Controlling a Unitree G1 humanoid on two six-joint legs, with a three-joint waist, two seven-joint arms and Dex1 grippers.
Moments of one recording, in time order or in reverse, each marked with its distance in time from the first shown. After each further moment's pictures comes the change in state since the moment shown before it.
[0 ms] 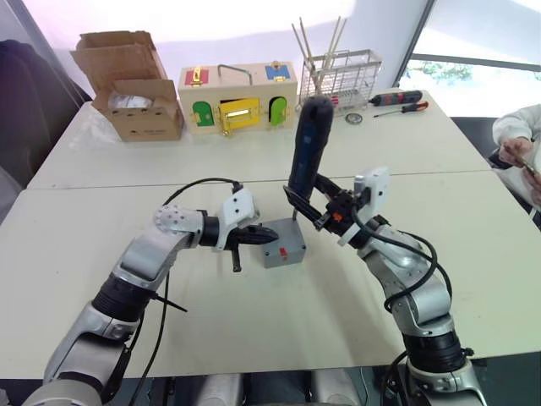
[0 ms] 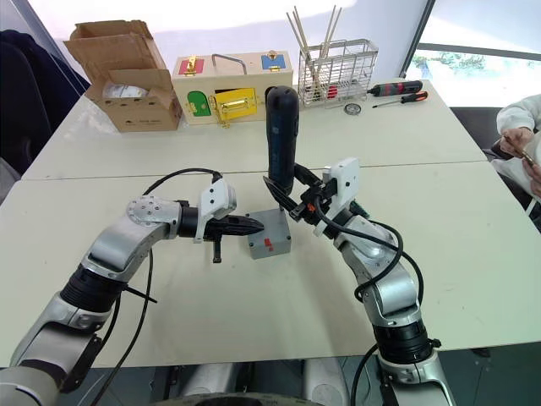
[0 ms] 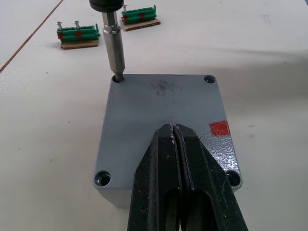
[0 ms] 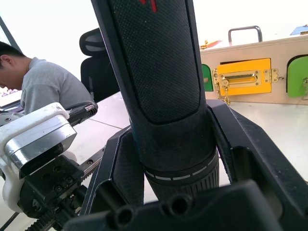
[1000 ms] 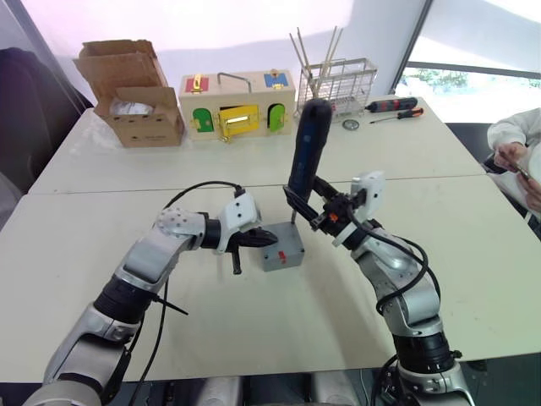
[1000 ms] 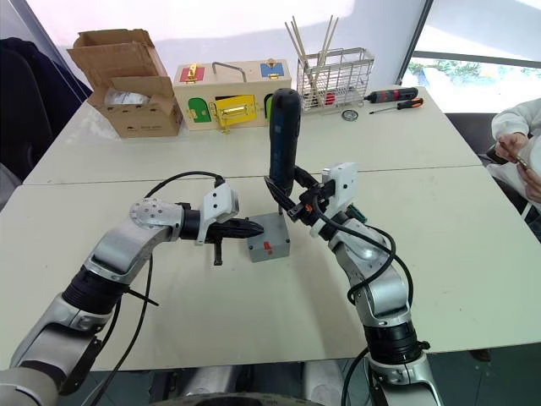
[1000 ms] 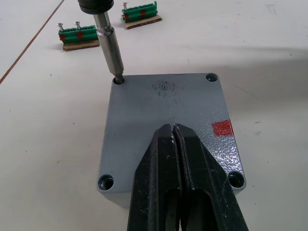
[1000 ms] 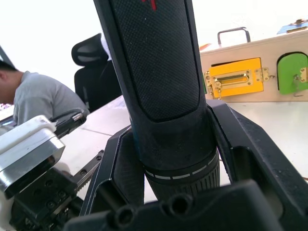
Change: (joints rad) left arm 0.006 0.000 -0.023 0.007 0.031 -0.012 0.003; right arm 0.006 0.072 -0.012 0.051 -0.016 -0.007 -0.028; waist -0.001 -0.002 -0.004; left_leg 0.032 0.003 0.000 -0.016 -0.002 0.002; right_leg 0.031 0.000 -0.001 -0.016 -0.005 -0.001
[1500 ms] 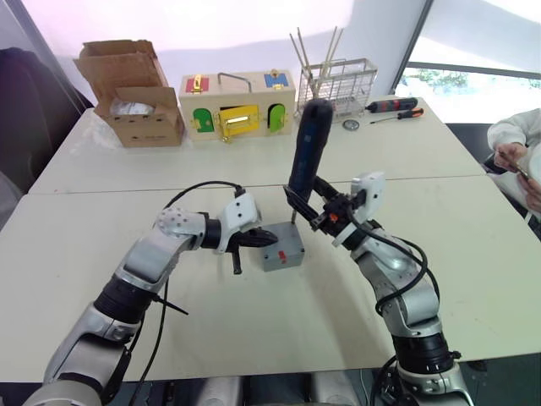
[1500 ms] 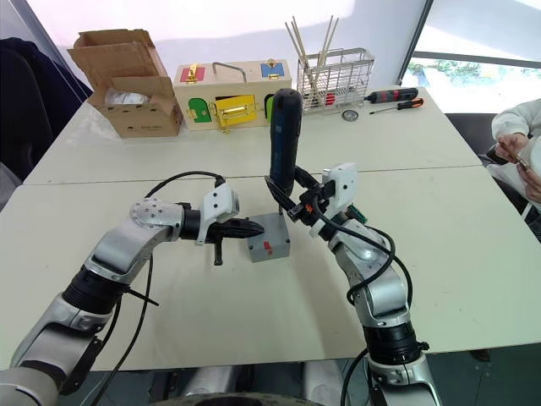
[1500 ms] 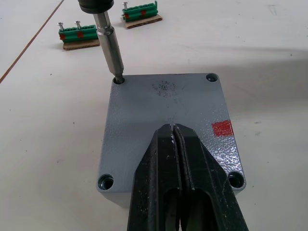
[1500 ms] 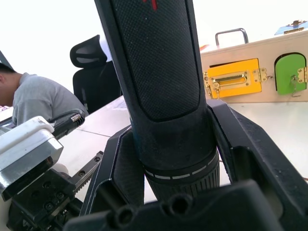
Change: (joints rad) left arm -0.002 -0.002 -0.001 -0.001 0.001 0.006 0.003; right arm 0.010 0.000 0.007 0.002 -0.016 -0.020 -0.004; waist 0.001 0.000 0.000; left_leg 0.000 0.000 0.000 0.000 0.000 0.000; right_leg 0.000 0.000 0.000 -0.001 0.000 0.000
